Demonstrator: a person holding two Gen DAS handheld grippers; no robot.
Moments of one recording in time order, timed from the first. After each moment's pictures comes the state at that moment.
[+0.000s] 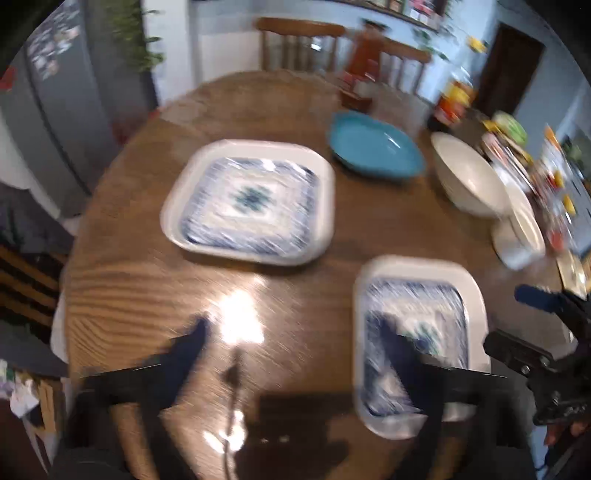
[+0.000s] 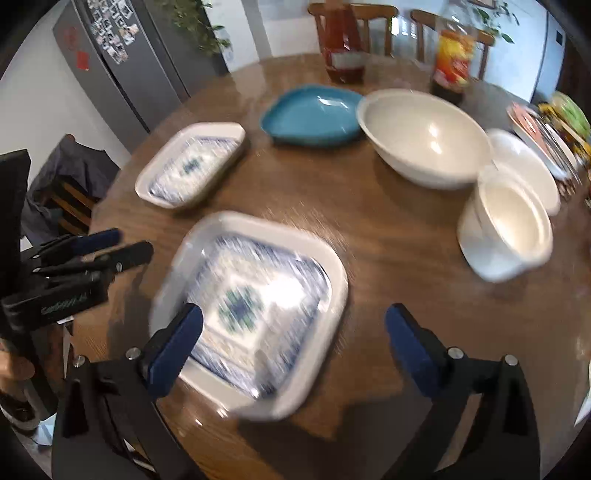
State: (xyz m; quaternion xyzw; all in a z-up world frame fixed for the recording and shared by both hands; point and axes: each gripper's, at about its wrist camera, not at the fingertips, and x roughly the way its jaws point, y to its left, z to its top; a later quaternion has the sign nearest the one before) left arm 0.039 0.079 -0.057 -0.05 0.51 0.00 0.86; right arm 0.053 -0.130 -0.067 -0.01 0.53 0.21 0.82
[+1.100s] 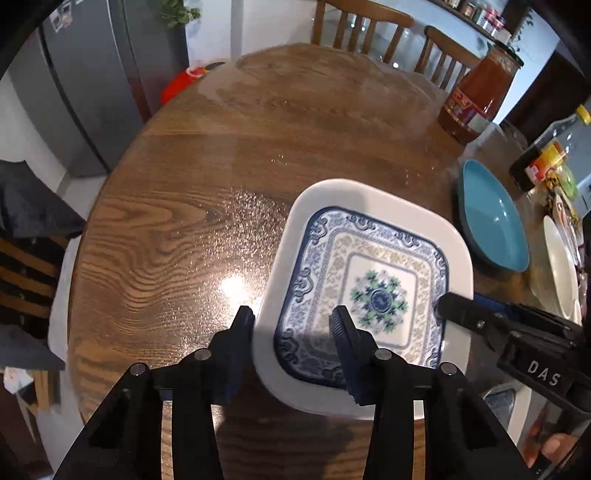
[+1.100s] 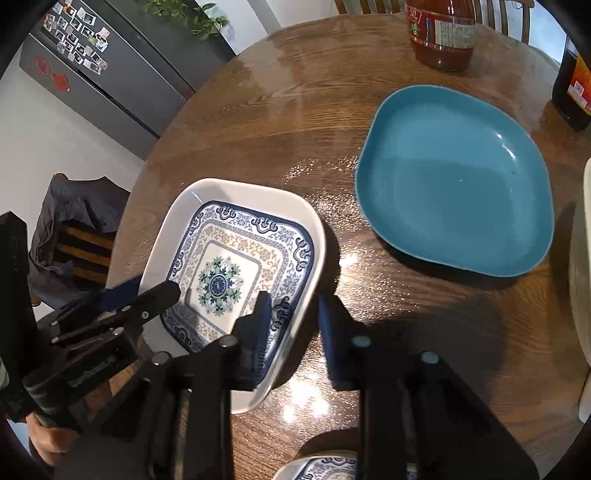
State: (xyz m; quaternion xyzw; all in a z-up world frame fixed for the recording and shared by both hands) left arm 0.152 0.171 -0.104 -0.10 0.57 0.02 0.82; right arm 0.182 -0.008 -0.107 0.06 0.60 0.24 0.76
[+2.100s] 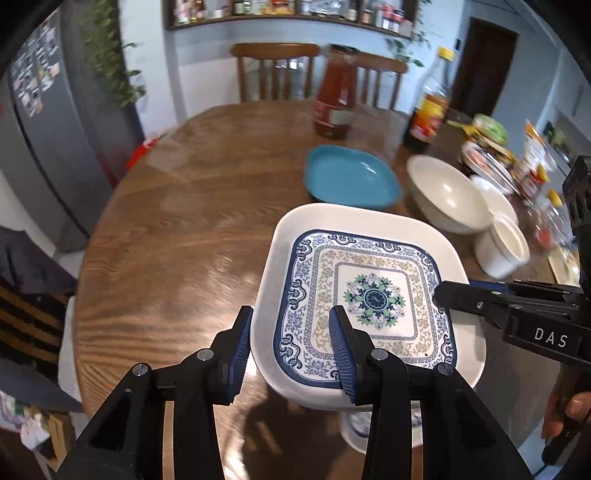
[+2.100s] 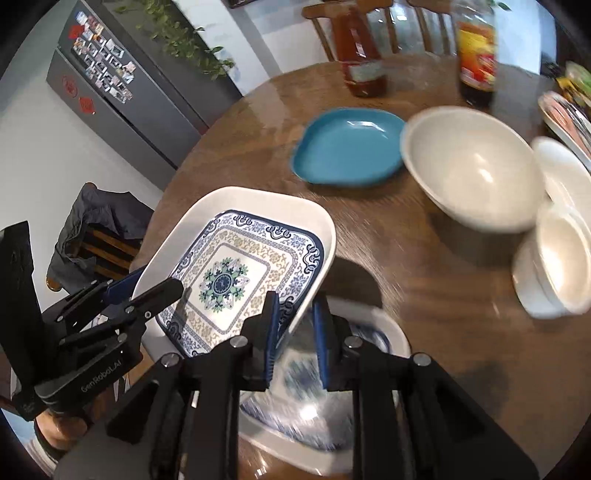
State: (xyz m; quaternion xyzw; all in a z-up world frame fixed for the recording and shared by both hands) left arm 0.048 0.051 -0.040 -0.01 0.48 -0.06 0.87; right arm 0.080 -0.121 -0.054 0.10 0.54 0.24 0.80
